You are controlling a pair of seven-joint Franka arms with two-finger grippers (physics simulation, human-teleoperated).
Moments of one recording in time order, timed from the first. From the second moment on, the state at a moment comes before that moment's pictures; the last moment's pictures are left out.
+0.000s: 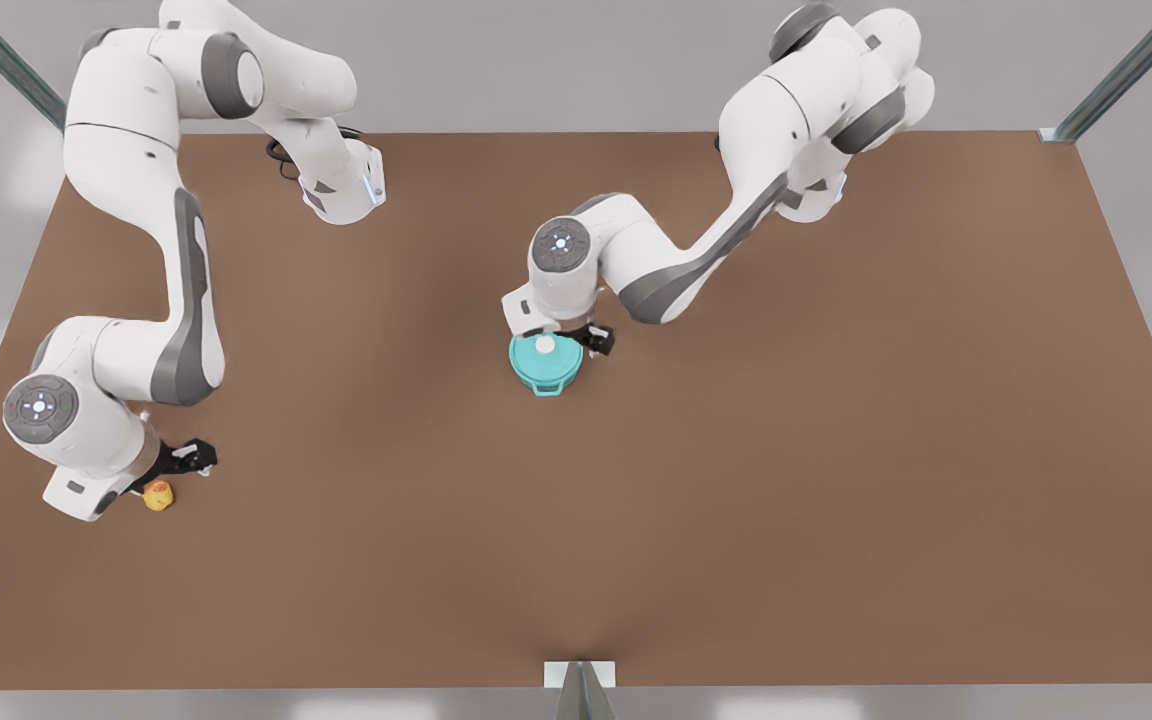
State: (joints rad) left arm -0.50 0.71 -0.50 -1.23 0.28 1.81 -0.56; right arm -0.02 0.54 -0.06 -1.40 -0.15 1.94 -0.38
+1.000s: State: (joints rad) left arm -0.61 0.84 -0.45 -1.36 0.45 2.05 -1.24; right arm -0.23 0.83 -0.04 -1.39 -0.16 2.17 -0.36
